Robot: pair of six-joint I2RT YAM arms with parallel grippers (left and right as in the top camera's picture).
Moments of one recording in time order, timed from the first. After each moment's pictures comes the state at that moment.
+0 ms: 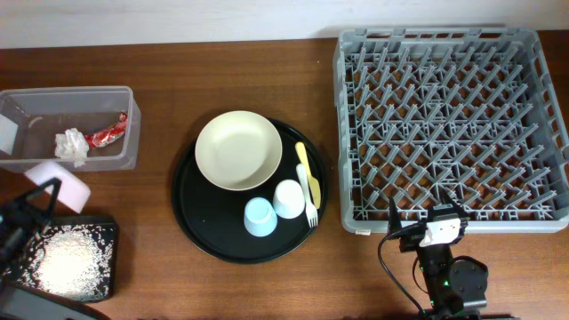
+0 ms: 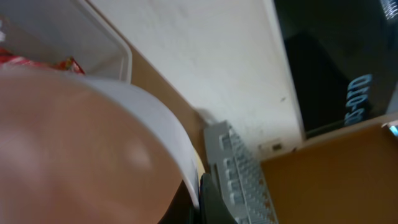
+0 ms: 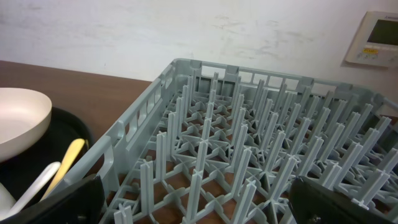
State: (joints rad) left arm 1.09 1.62 1.13 -0.96 1.41 0.40; right arm 0.06 0.02 0.01 -0.07 -0.03 -0.10
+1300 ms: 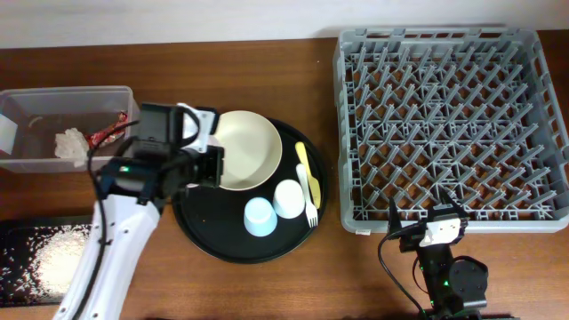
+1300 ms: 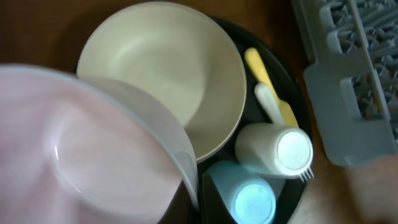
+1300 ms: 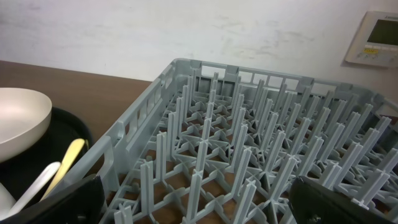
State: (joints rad) left arm -0.20 1.35 1.20 -0.83 0.22 -0.03; right arm 0.06 0.01 0.01 -0.07 -0.03 -0.10
